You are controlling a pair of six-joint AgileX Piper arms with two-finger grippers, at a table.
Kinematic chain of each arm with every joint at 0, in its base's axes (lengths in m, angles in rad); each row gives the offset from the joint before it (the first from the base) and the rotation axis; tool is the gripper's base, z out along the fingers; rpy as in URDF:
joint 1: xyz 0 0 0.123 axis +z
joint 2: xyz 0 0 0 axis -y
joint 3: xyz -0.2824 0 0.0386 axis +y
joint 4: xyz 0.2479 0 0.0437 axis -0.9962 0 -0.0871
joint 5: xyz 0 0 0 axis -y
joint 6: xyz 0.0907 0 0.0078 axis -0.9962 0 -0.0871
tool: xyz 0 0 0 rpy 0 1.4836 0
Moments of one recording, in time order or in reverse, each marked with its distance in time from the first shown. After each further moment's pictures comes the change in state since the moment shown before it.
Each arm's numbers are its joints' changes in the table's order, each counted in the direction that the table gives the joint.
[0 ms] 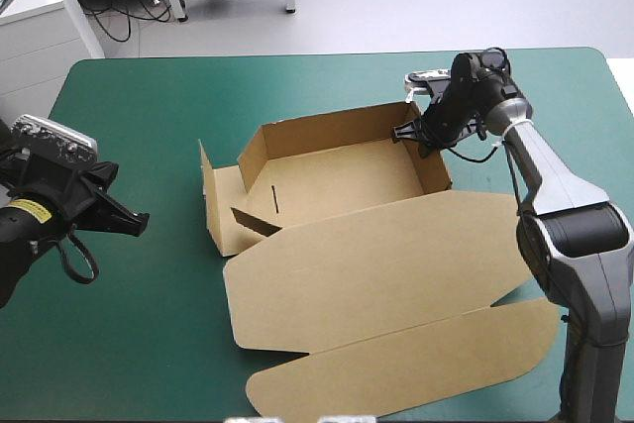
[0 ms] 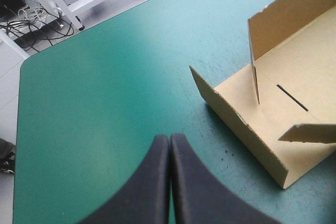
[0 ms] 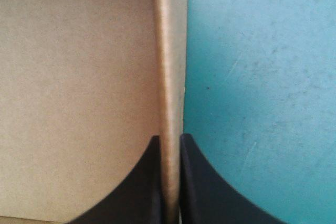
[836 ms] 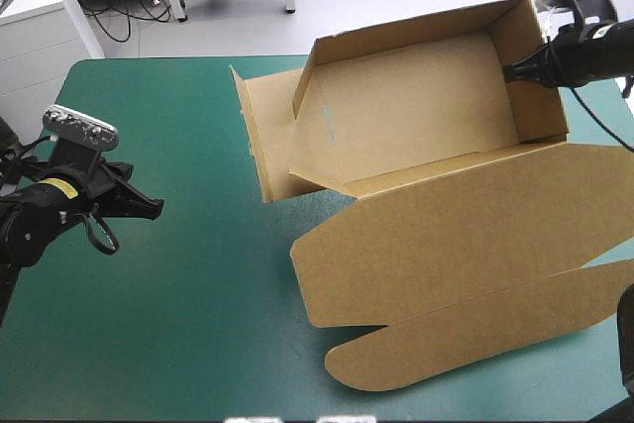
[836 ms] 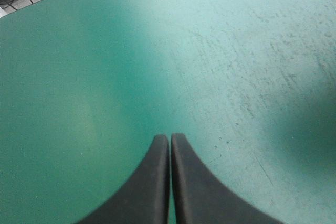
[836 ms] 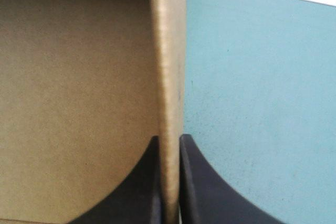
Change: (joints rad) left arm 0.000 -0.139 0.000 -0.019 0.005 0.074; right arm -0.347 0.468 0.000 -0.205 -0.013 0.329
